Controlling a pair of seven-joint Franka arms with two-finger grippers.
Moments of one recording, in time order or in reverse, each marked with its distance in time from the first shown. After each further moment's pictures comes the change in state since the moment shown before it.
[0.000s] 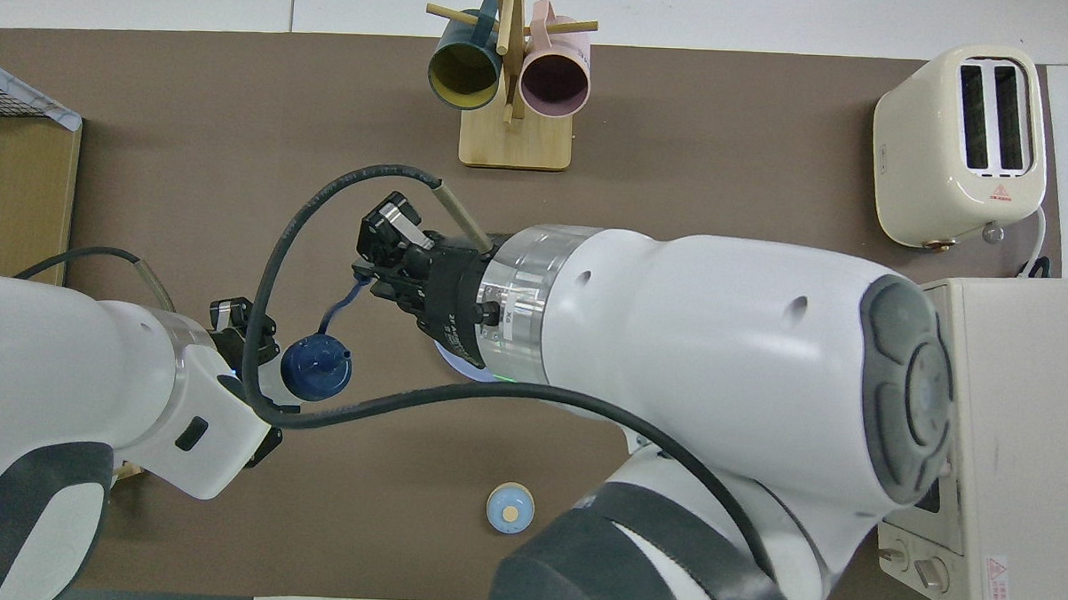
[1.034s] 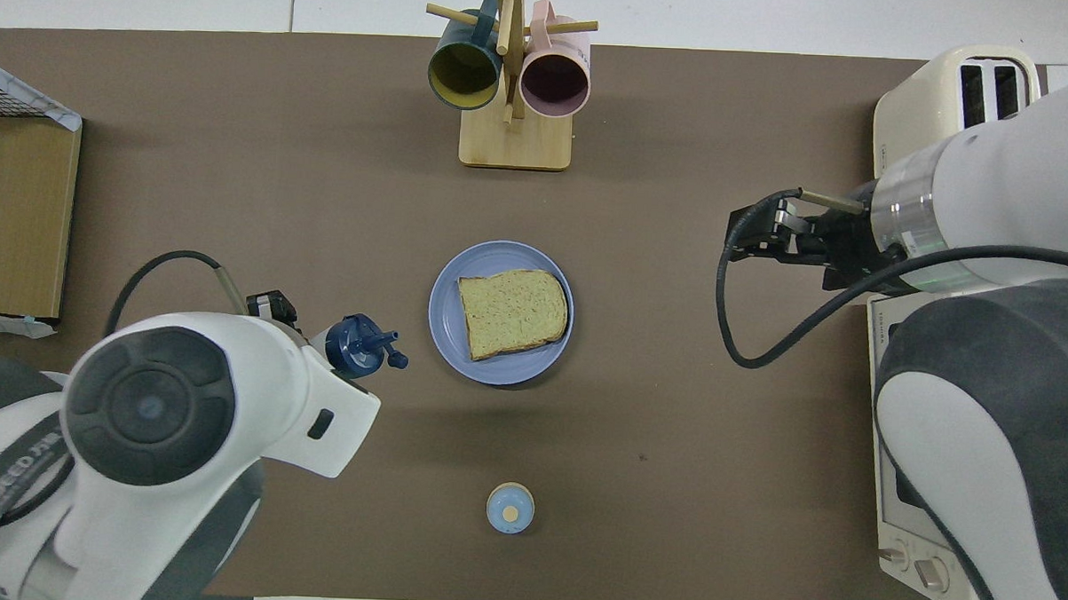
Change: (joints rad) left arm -0.002 0.104 -0.162 0.005 0.322 0.078 -0.354; right arm -0.406 -0.073 -0.016 -0.036 -0.437 -0.633 -0.749
